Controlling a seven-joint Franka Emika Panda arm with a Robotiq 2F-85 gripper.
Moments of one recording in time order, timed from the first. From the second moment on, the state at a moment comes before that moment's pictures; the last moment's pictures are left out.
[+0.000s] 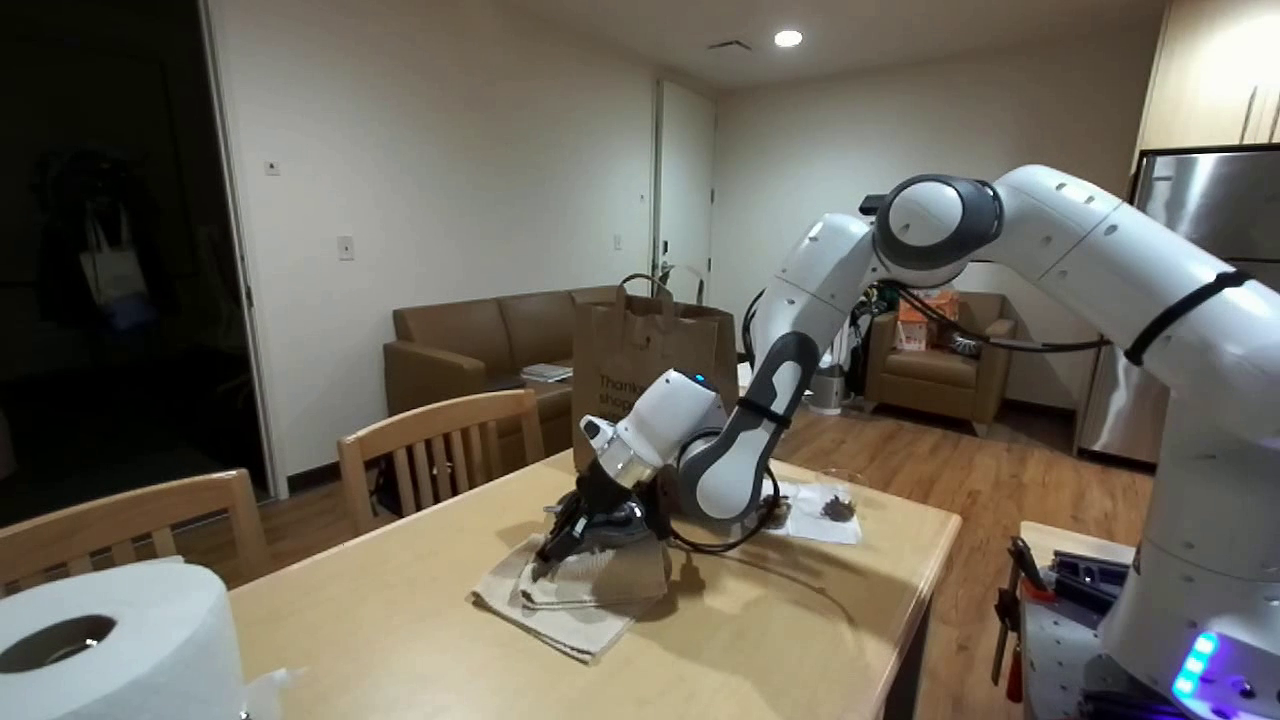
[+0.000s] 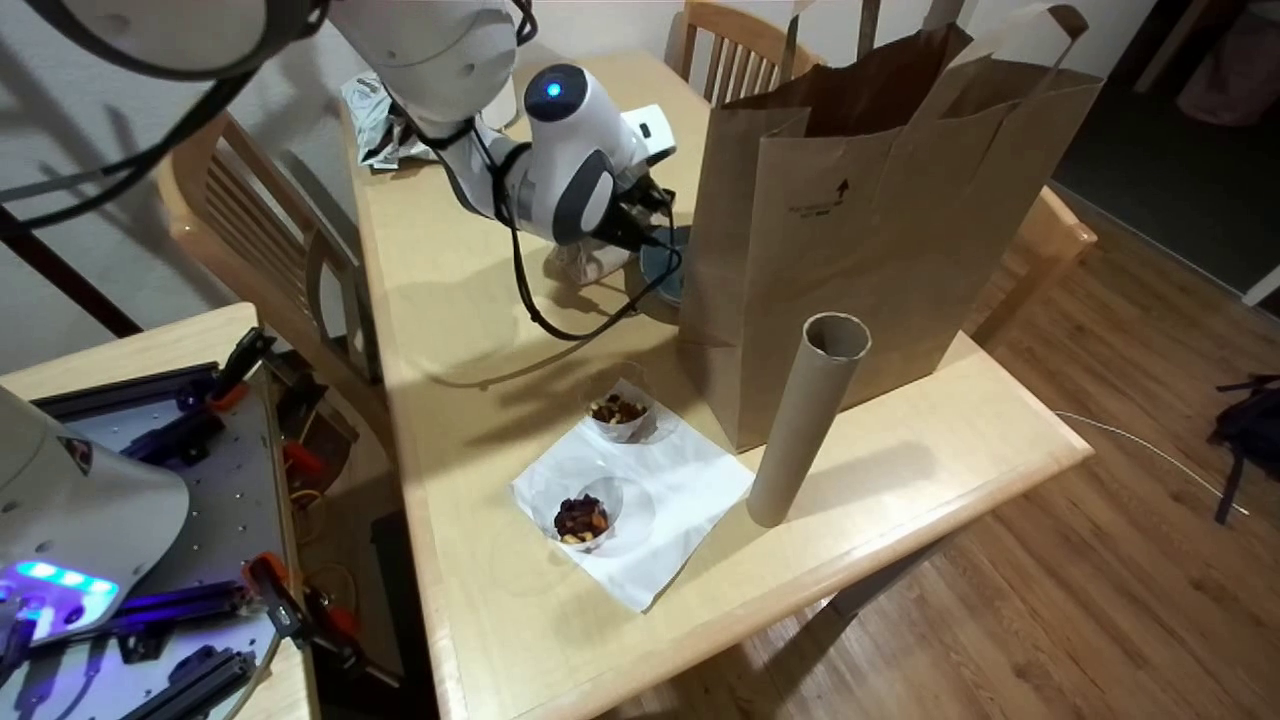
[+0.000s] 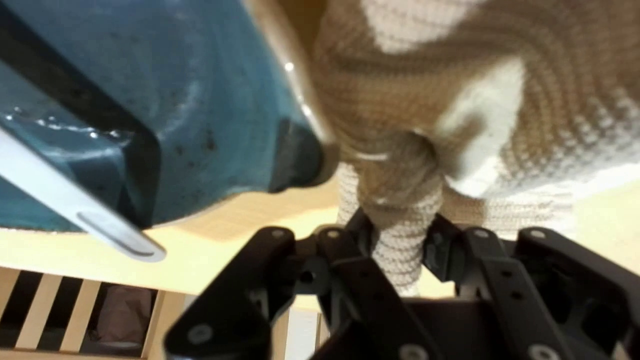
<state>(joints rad) -0.12 0.96 0.33 -1.79 -0.53 3.33 -0.01</state>
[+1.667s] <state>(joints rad) 0.53 0.56 -0.20 -2.53 0.29 3.46 0.03</state>
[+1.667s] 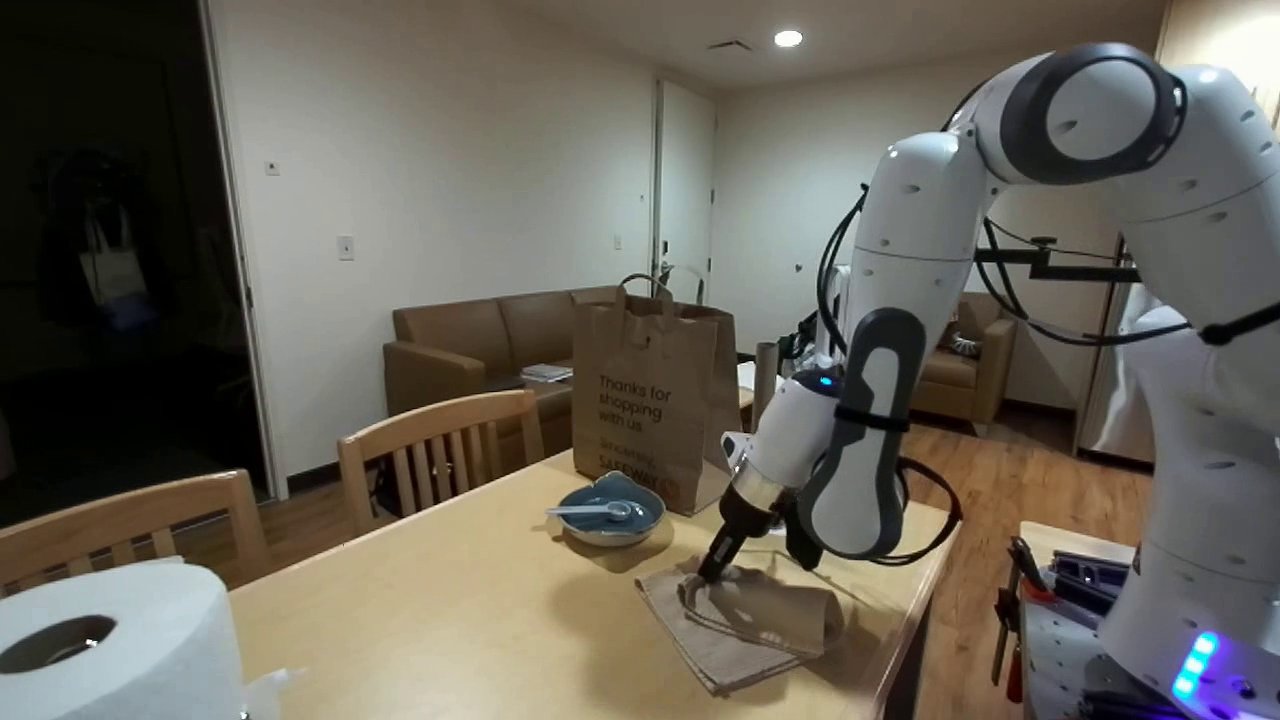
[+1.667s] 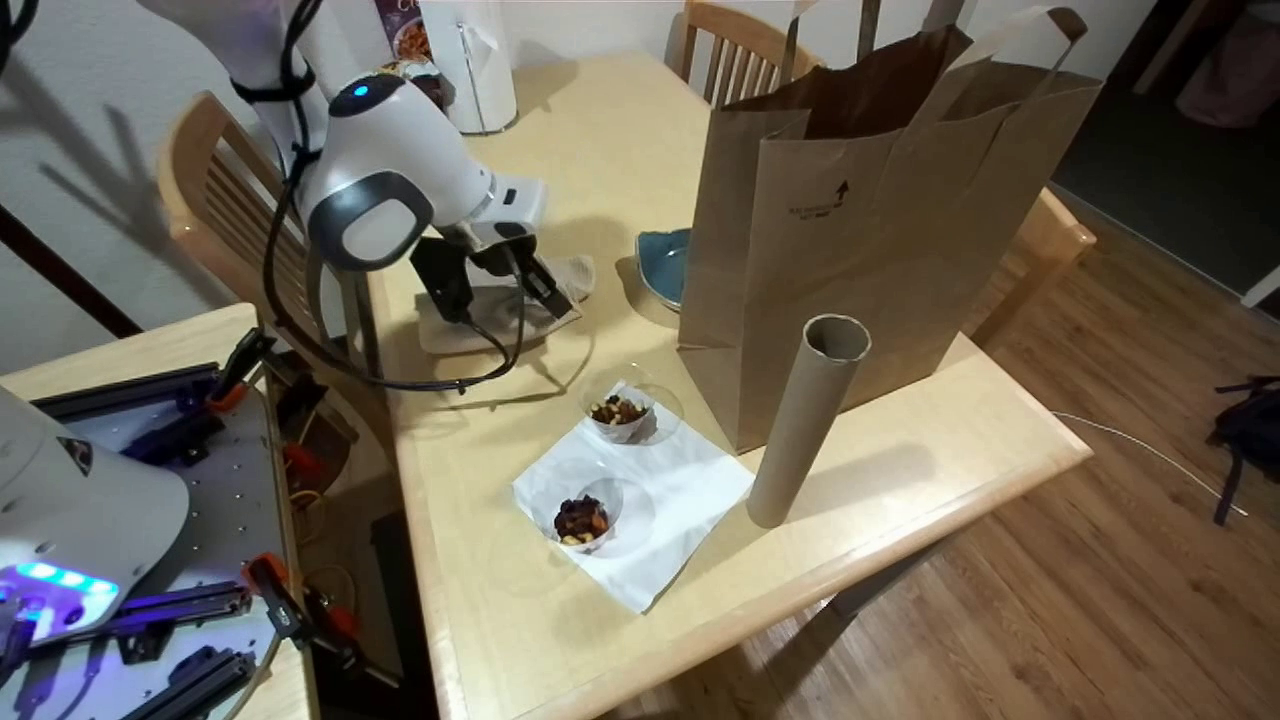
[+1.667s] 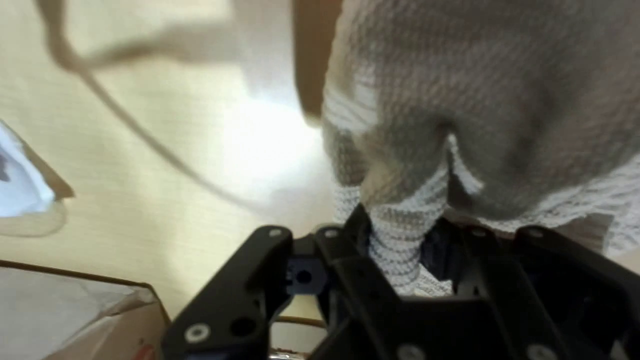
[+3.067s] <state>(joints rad) 0.56 0.57 -0.05 -2.39 0.22 3.45 0.08</state>
